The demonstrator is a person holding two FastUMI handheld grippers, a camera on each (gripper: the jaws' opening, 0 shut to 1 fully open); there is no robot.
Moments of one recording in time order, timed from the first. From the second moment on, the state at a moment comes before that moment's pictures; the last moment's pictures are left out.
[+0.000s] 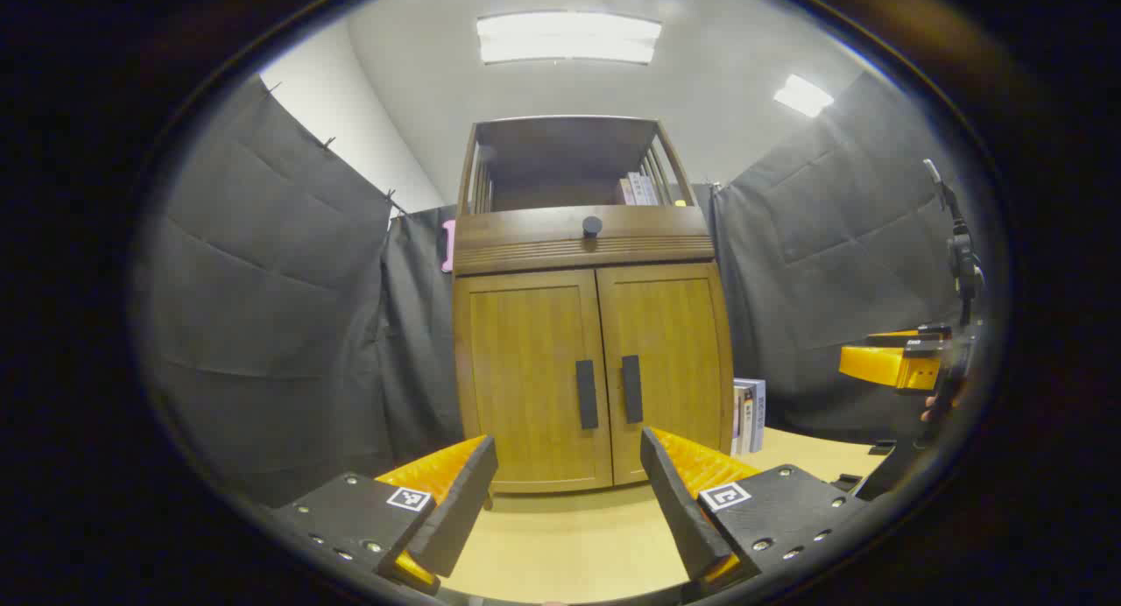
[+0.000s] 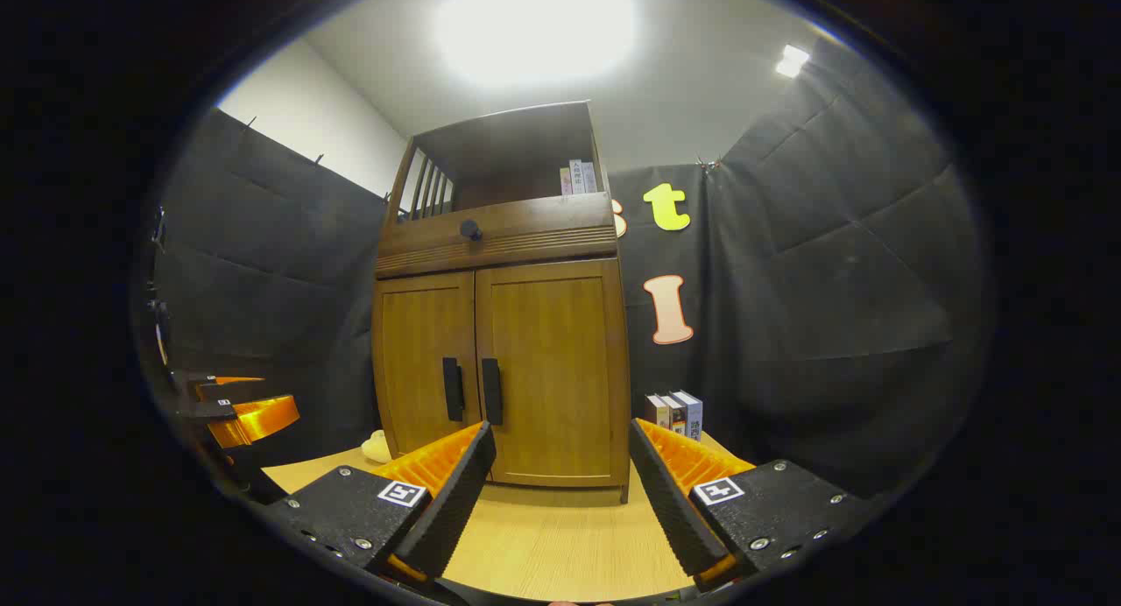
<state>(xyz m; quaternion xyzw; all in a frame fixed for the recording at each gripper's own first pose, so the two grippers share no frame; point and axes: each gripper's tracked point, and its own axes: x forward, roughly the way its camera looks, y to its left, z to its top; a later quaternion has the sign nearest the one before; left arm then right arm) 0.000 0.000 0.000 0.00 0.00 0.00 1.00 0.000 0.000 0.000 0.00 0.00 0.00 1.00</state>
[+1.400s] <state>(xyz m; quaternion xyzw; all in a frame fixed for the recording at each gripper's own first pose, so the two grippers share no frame) 0.122 0.025 -0.101 -0.07 0.06 0.03 1.00 0.157 0.047 -0.030 -0.01 0.04 0.06 1.00</state>
